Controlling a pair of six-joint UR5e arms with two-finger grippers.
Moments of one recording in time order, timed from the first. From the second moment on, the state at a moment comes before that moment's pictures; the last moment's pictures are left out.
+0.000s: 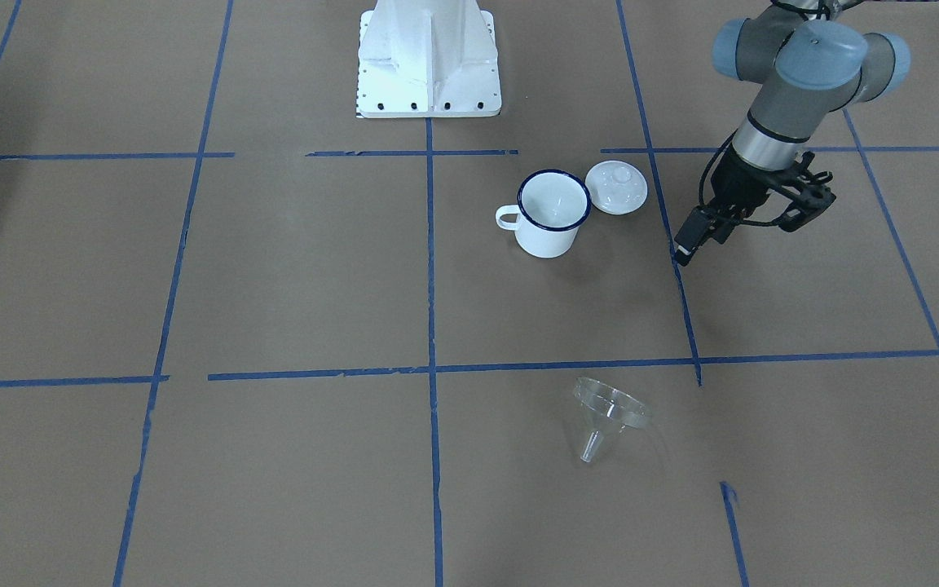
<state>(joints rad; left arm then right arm) -0.69 -1.55 -2.02 -1.98 -1.90 -1.67 1.57 -1.68 1.66 -1.57 2.29 0.01</state>
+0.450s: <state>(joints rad) -0.55 -1.65 -2.09 -1.72 -1.93 -1.77 1.57 -1.68 1.66 -1.57 2.29 0.01</state>
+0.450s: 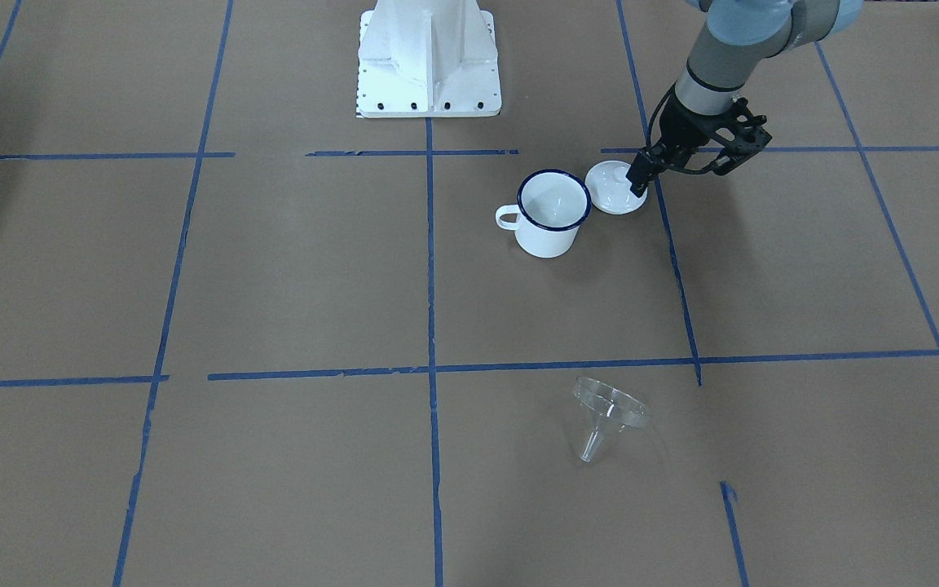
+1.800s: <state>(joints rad) -0.43 -1.68 -2.04 -1.71 -1.85 -1.85 1.57 -1.68 1.66 -1.57 2.29 0.01</state>
